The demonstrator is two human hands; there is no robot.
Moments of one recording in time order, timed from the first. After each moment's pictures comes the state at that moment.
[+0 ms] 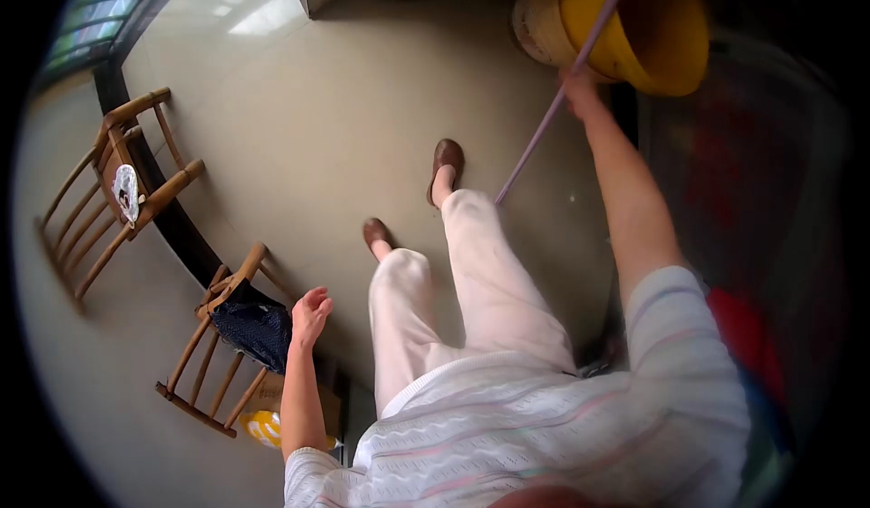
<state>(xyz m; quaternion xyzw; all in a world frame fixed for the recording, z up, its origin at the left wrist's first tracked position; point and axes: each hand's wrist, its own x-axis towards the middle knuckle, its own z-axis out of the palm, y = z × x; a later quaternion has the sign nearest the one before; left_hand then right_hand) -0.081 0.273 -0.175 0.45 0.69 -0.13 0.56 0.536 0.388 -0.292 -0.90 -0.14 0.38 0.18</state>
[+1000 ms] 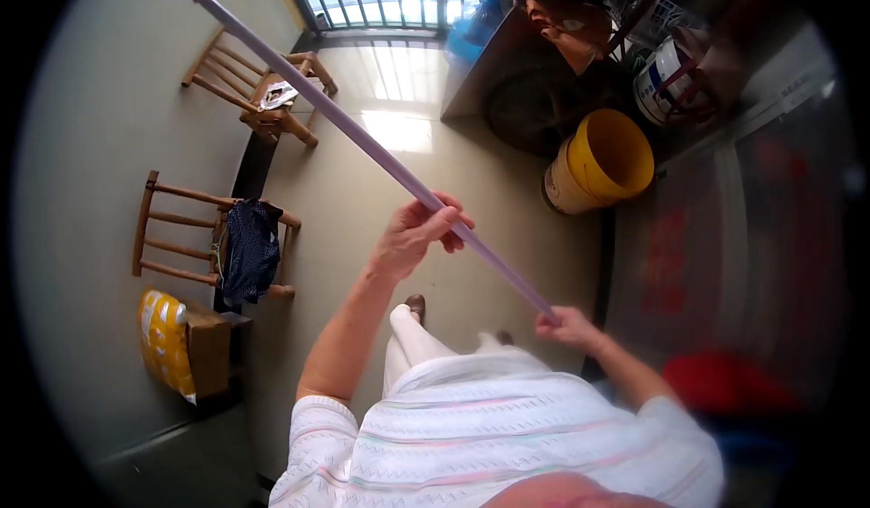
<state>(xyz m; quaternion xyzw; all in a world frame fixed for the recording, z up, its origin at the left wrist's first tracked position) 0.120 0.110 0.145 0.40 0.32 0.50 0.70 0.448 0.006 0.047 -0.55 -0.57 0.61 0.06</state>
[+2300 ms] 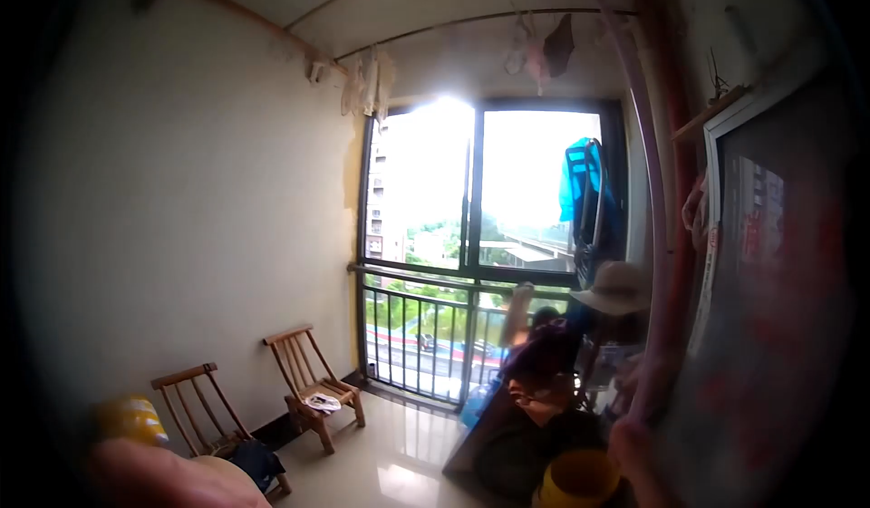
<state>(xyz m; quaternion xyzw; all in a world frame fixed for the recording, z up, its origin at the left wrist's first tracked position) 0.178 -0.145 0.462 0.61 0.37 0.56 -0.43 0.592 0.081 0.325 -0.31 -0.52 0.46 0.65</state>
